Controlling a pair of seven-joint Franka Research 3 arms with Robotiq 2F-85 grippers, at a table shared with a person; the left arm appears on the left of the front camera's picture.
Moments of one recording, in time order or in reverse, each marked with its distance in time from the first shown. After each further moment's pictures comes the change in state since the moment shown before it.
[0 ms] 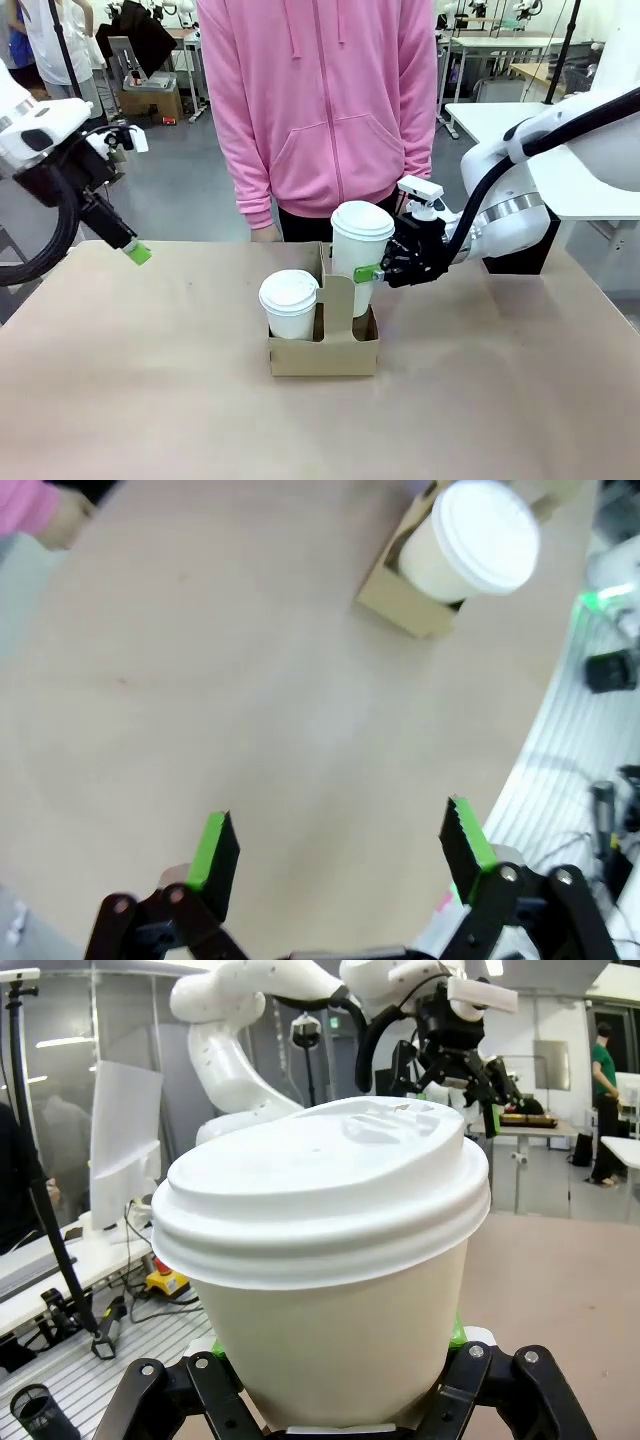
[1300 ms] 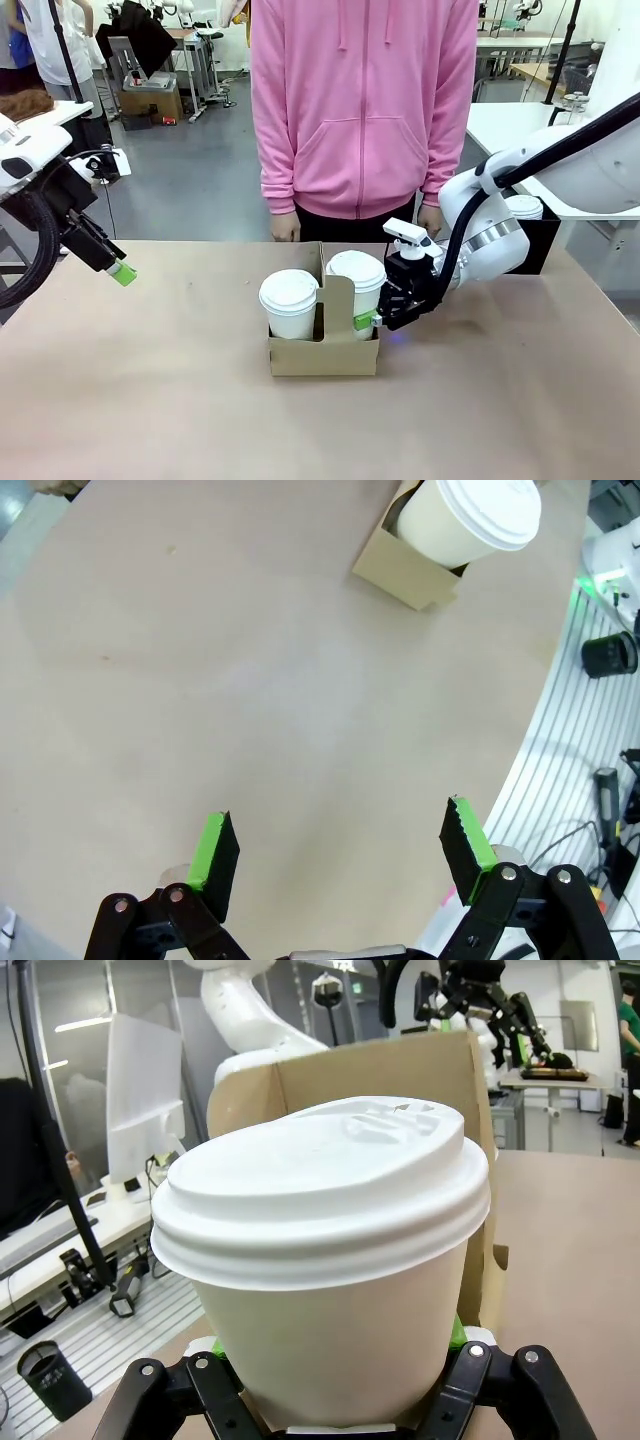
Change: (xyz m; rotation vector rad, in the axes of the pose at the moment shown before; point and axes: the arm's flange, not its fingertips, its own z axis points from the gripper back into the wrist) left arm -0.027 0.008 -0.011 -0.025 0.003 0.001; right arm -0.066 -0.002 -0.004 0.071 0.082 -0.058
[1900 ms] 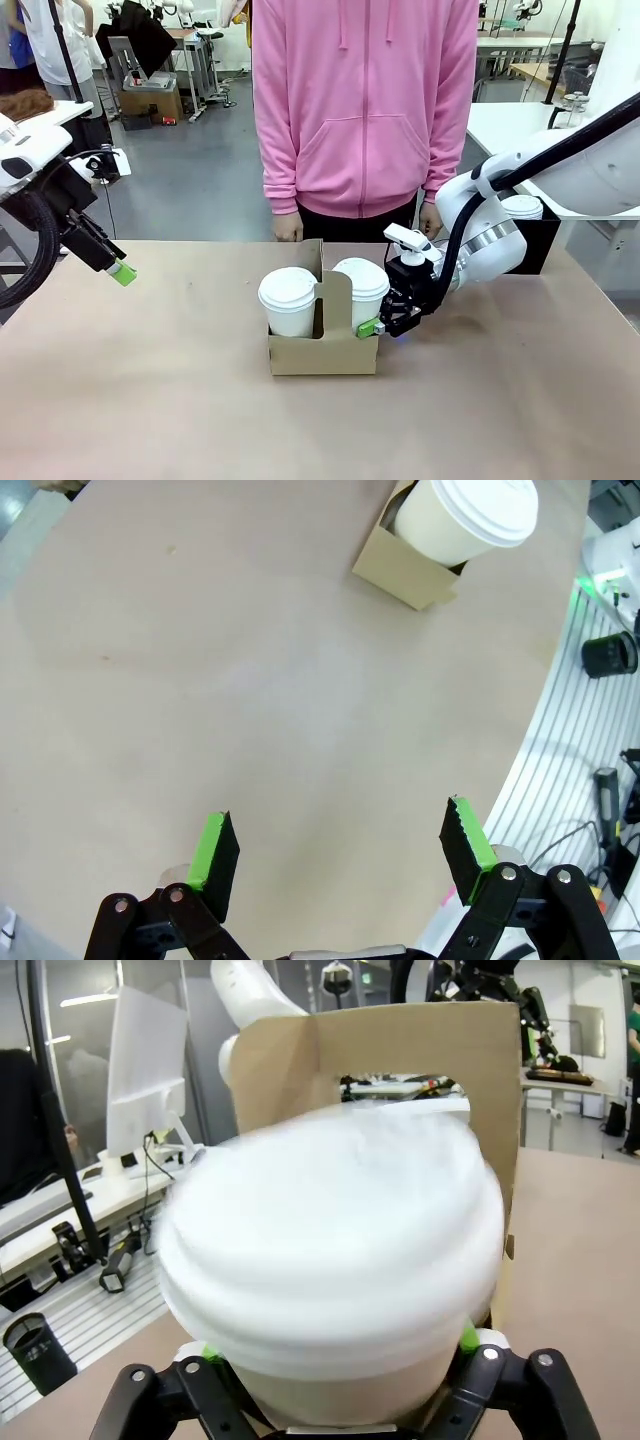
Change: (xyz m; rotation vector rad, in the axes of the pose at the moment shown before) left arm 0.000 0.000 0.000 0.000 0.000 0.000; right arm -0.006 -0.003 0.002 0.005 0.027 0.061
